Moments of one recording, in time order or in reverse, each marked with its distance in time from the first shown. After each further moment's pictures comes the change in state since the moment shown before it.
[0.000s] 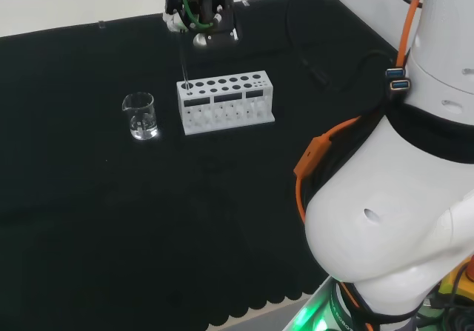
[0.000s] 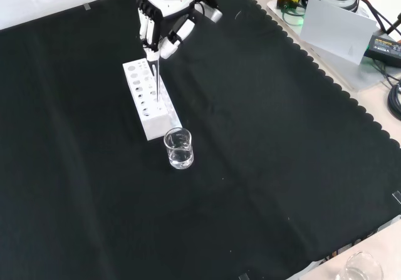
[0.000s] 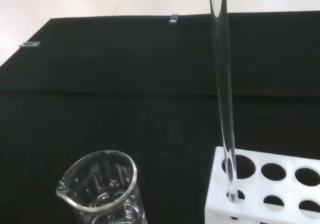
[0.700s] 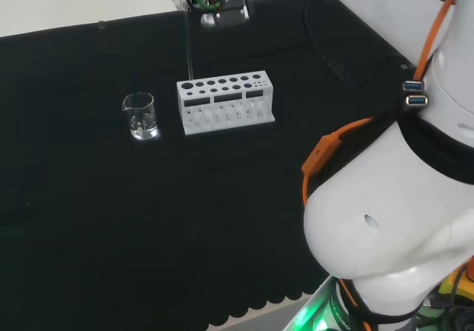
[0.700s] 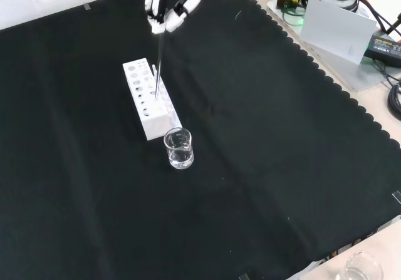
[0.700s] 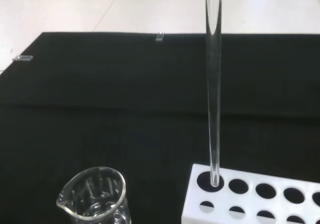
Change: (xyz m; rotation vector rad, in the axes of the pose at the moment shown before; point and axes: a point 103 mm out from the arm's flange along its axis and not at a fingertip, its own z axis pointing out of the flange) arm -0.002 -0.029 -0.061 -0.015 -0.046 0.030
